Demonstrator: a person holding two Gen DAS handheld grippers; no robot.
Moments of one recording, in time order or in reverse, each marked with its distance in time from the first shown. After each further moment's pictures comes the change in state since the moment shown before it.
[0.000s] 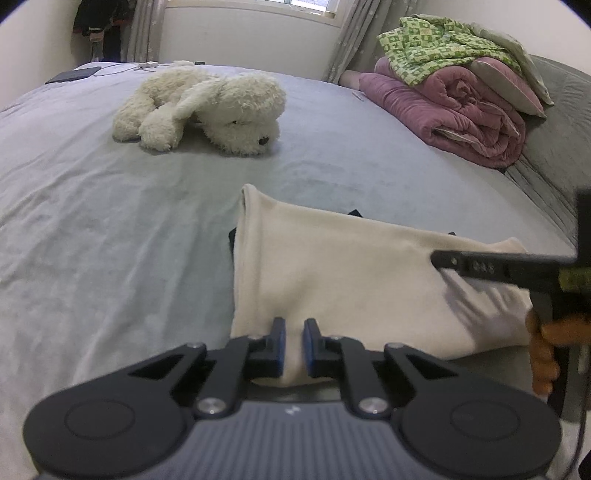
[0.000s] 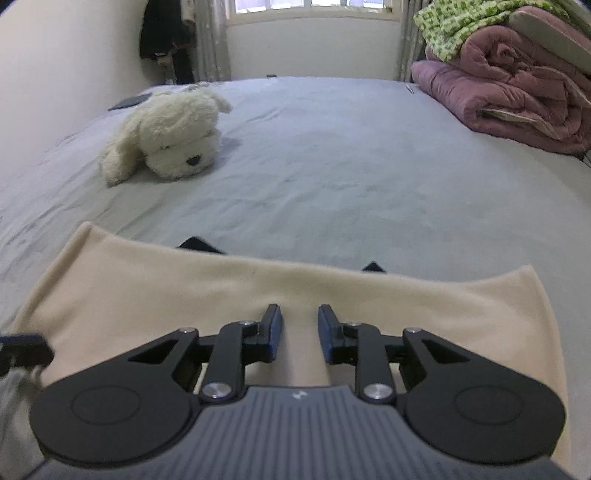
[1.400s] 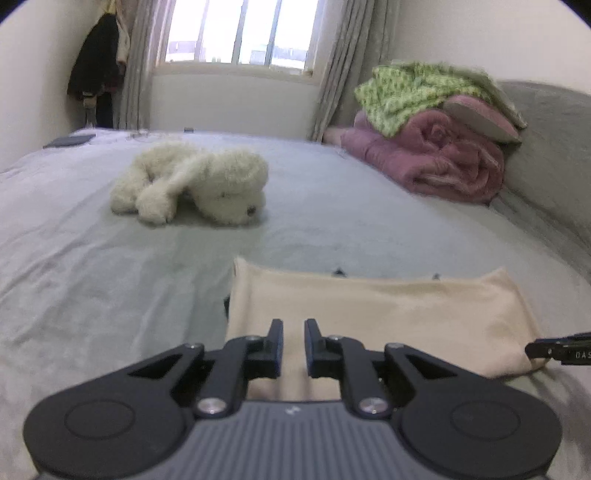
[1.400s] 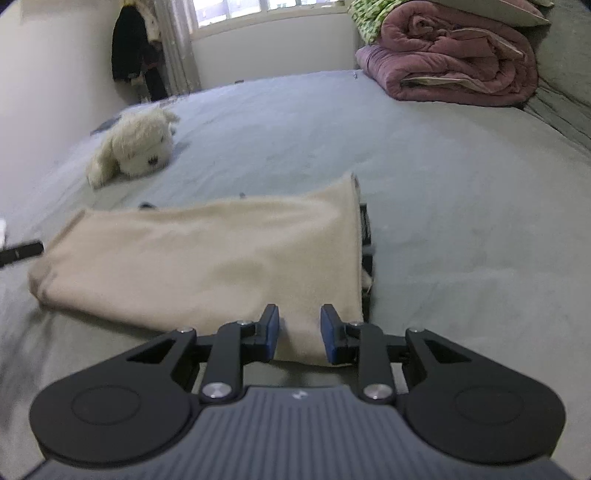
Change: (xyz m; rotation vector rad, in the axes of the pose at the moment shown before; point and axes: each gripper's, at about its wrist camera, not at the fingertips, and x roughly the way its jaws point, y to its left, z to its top) left arm -0.015 -0.009 -0.004 0.082 -0.176 0.034; right arm -0.102 -0.091 -0.080 0.100 -0.003 -0.007
